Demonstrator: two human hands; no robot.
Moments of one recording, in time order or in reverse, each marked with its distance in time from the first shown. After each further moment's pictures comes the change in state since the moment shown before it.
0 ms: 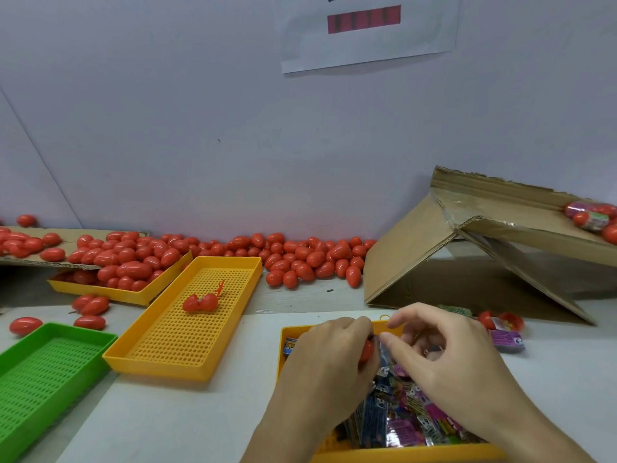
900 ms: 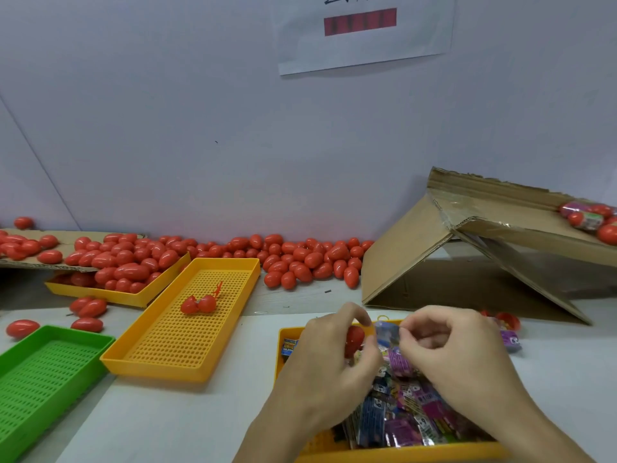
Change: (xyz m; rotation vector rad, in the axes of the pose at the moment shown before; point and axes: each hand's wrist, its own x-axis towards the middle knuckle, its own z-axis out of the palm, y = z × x) left_hand -0.002 -0.001 -0.001 -0.382 -0.008 -0.157; right_hand 0.003 0.003 -0.003 -0.094 0.096 0.093
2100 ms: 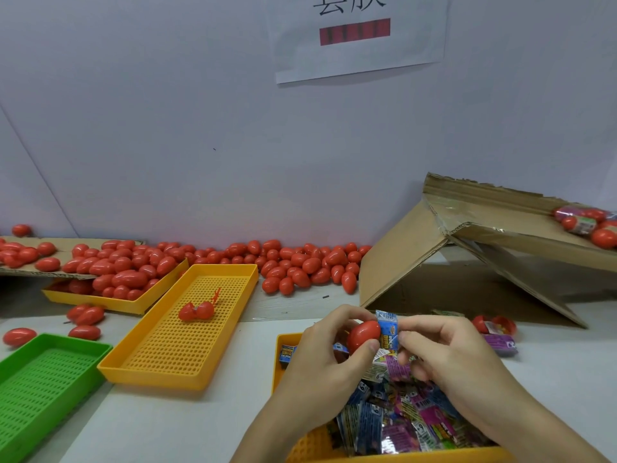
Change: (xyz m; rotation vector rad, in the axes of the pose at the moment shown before) left_hand 0.006 -0.002 0.001 -0.246 -0.076 -0.144; right_hand 0.008 0.005 0.000 0.594 -0.252 0.282
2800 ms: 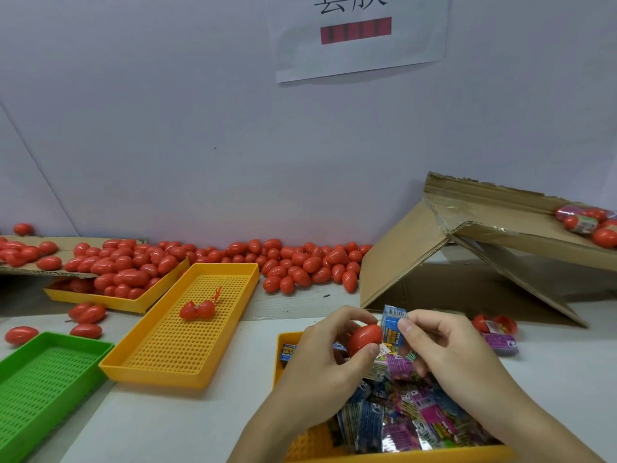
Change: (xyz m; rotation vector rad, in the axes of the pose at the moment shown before) left_hand -0.001 -0.004 -0.002 0.021 -0.012 0.016; right_hand -0.003 -0.002 0.000 -0.319 0.020 -0.171
